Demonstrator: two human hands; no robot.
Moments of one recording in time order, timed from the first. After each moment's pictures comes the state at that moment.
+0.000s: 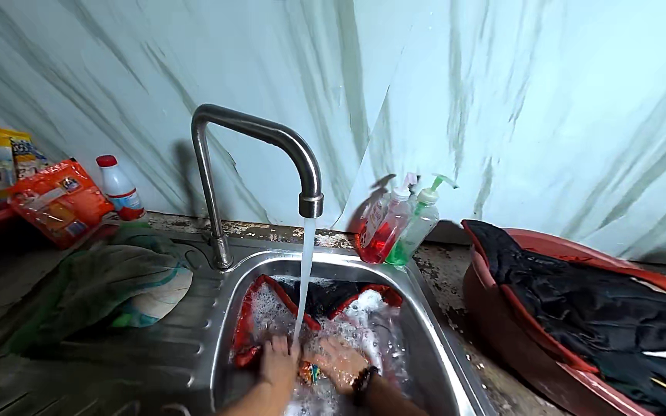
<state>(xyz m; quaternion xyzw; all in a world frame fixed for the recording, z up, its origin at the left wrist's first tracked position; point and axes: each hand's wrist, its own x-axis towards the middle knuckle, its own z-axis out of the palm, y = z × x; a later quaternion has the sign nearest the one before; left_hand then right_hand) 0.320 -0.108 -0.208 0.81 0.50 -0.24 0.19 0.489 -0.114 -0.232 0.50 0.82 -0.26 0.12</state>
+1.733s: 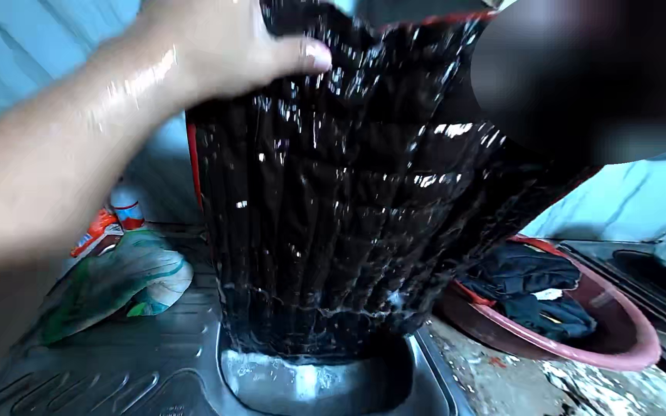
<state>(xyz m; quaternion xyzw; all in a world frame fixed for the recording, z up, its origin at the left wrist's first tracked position) 0.239 -0.065 0.191 0.85 0.30 0.40 -0.15 0.634 -0.141 0.251 0.50 0.83 0.13 -0.22</state>
